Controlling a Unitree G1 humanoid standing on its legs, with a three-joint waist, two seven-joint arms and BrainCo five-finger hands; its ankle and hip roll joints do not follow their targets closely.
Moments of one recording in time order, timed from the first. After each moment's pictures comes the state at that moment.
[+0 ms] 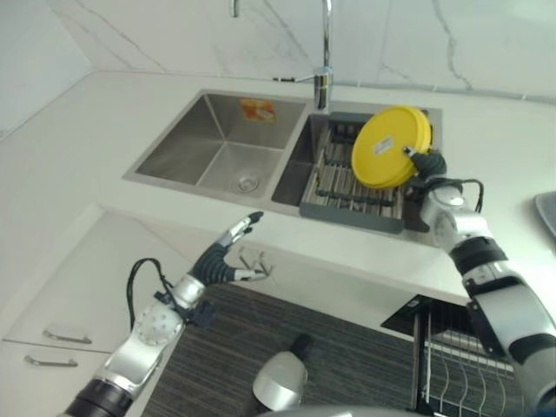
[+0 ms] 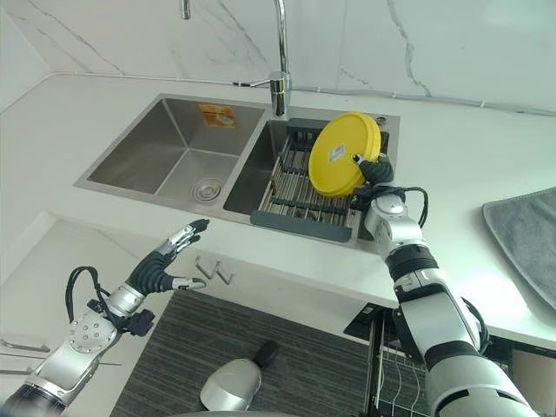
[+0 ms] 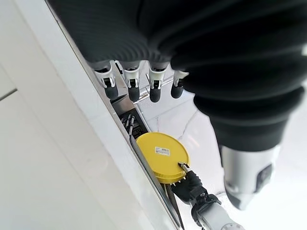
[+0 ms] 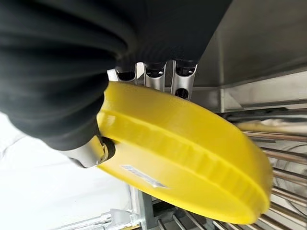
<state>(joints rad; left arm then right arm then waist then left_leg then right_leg) 0.06 0.72 -0.30 -0.02 -0.24 -0.48 -0.09 -0.86 -0.47 0.26 0.82 0.57 0.01 -0.25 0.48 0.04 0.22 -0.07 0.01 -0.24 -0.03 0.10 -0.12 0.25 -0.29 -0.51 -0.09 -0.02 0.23</state>
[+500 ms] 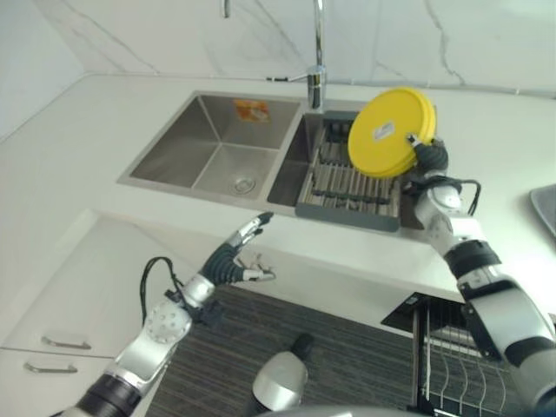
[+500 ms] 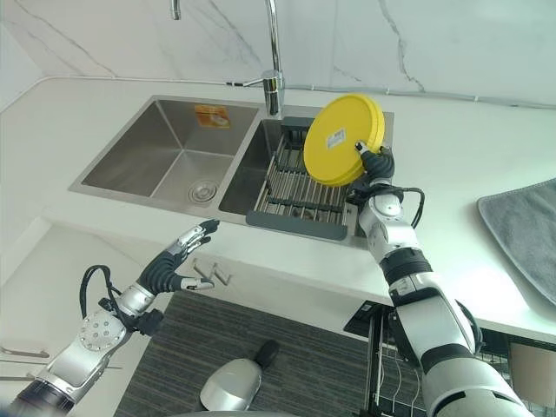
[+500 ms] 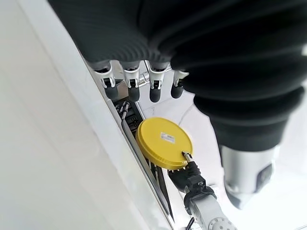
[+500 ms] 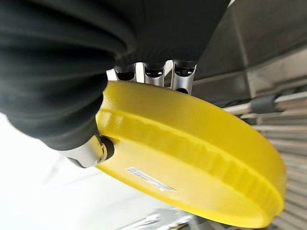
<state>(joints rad) 0.03 0.70 -0.35 -0.01 -0.26 -0.48 -0.08 -0.81 -0.43 0.22 0.70 0.69 -0.17 -0.30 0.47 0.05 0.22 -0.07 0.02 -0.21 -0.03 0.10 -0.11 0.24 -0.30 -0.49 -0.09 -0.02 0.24</state>
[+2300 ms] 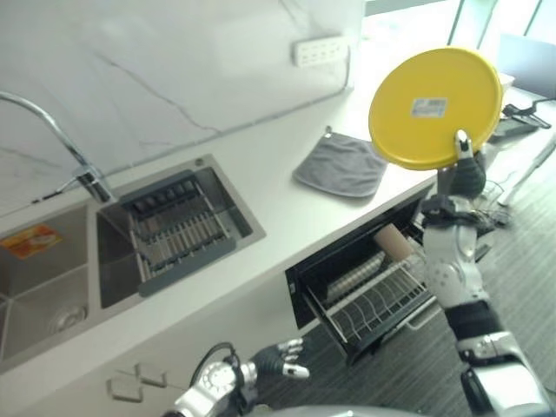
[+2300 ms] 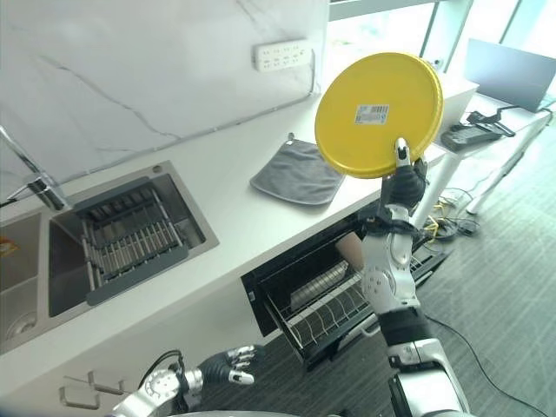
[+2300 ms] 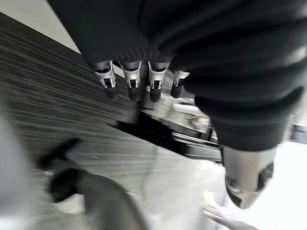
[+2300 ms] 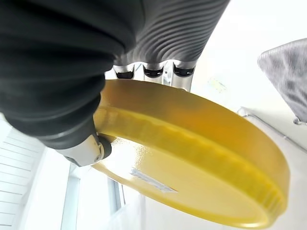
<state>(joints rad) 0.06 0.36 -0.65 0.74 -0.24 -0.19 -0.35 -0.32 -0.34 0.10 0.07 0.86 -0.43 -0.30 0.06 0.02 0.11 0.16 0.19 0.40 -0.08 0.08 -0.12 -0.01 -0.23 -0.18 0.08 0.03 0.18</state>
